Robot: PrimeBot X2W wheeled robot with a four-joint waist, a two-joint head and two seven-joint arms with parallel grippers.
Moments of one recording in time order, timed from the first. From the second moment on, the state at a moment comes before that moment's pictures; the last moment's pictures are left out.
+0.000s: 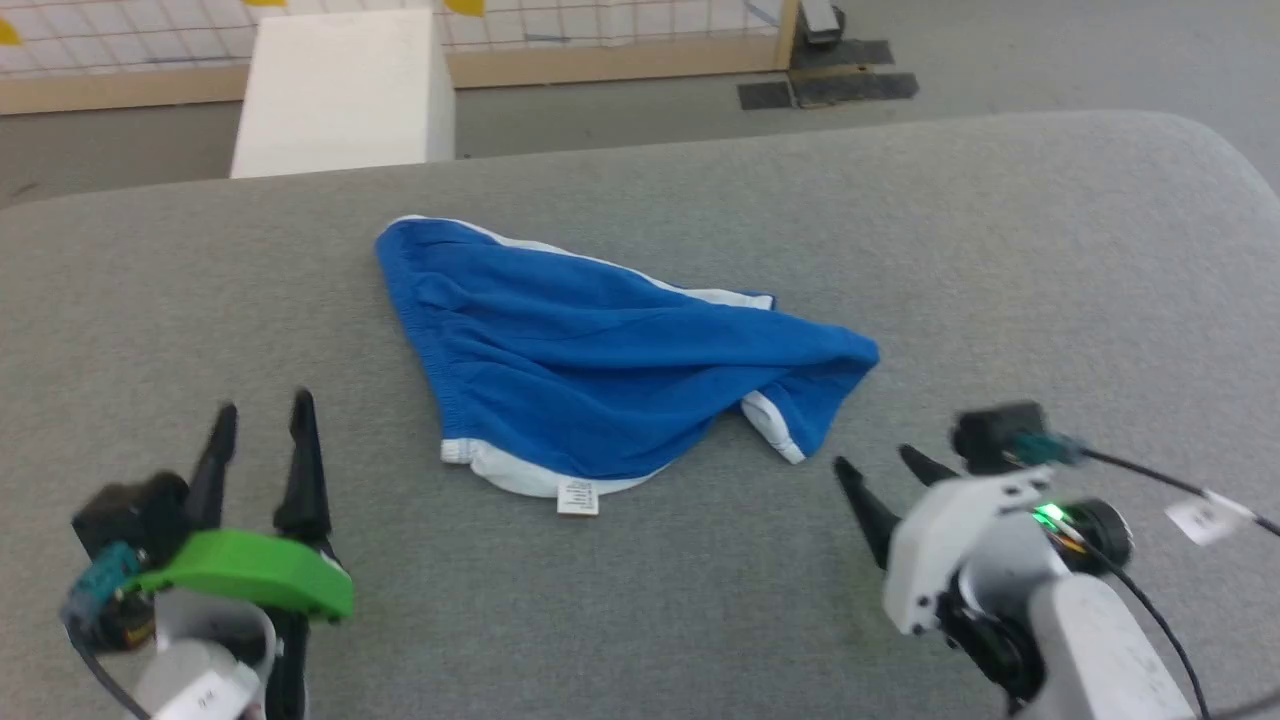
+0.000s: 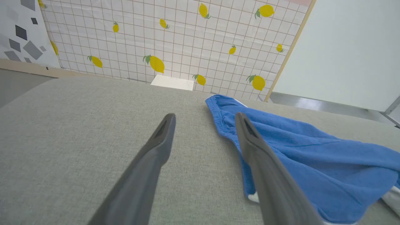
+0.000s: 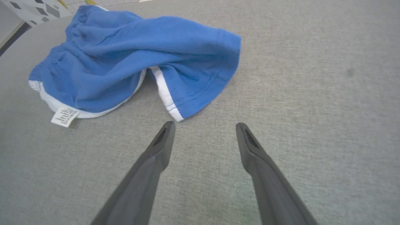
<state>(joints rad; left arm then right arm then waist) -0.13 0.24 -0.01 0.14 -0.44 -0.02 -0.17 -0.20 -0.05 0.12 0.24 0.25 0.13 0.35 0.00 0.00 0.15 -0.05</state>
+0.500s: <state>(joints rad) -0.06 0.21 -0.05 0.07 -0.48 -0.01 -0.13 -0.44 -0.05 0.23 0.54 0.12 0.13 0.49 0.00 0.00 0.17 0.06</state>
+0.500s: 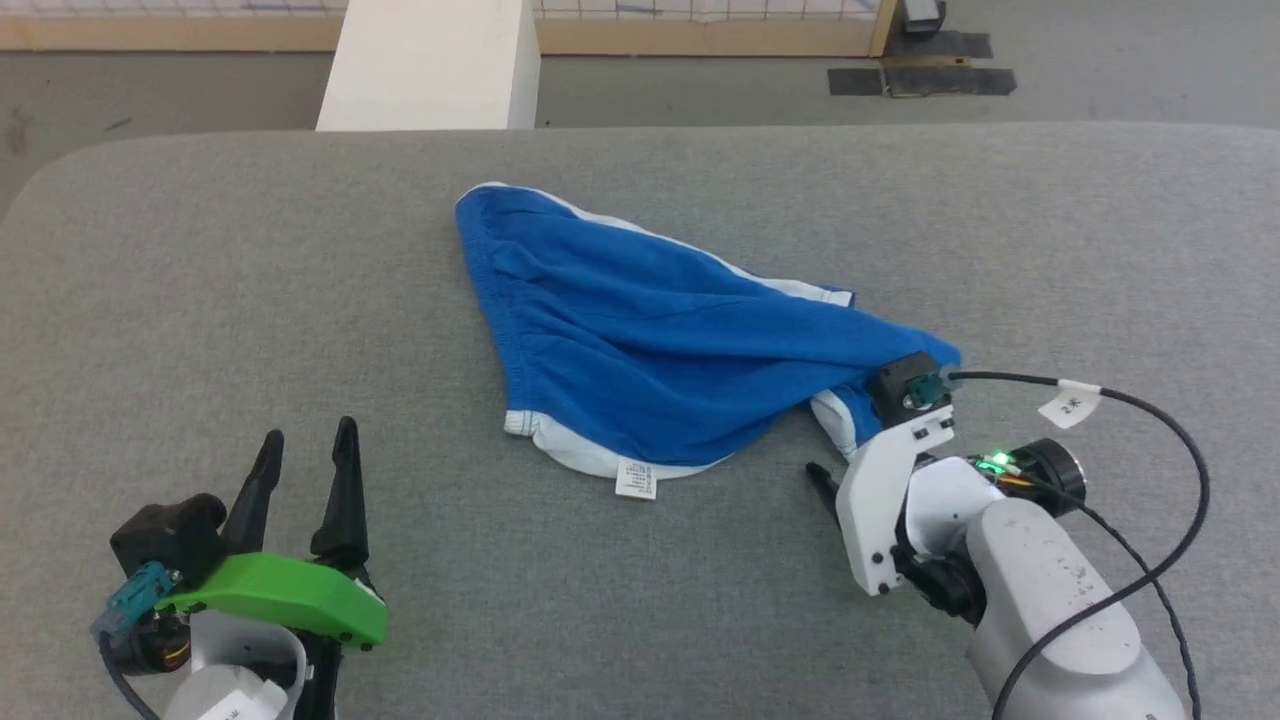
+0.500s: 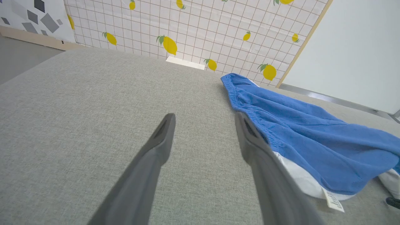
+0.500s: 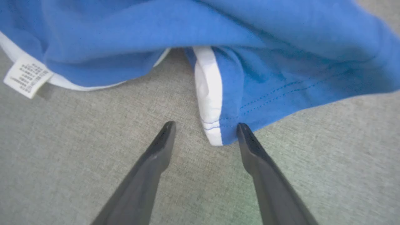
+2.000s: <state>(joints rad) -0.05 0.20 -0.12 0.11 -0.51 -0.02 -0.11 -0.03 -0.05 -0.29 0.10 0.30 0.13 0.15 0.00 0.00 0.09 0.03</state>
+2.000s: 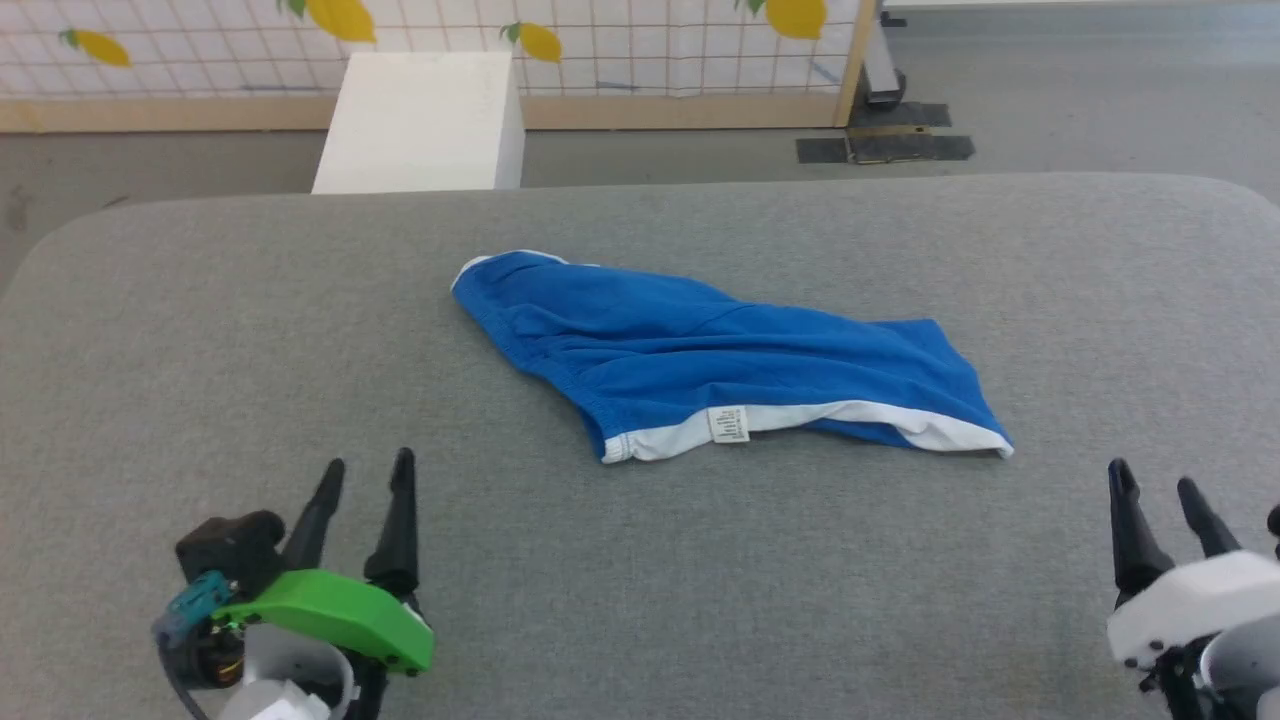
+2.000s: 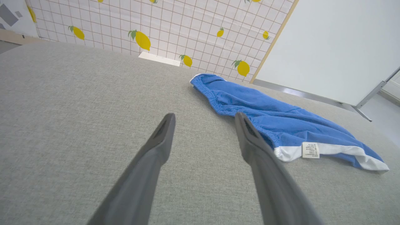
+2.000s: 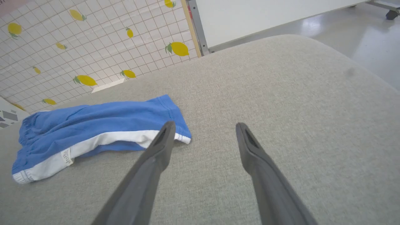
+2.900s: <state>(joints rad) -0.42 0.20 -0.35 0.42 -0.50 -0.06 0.36 -0.11 -0.05 -0.17 0.29 0.37 0.13 -0.05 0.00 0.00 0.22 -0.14</state>
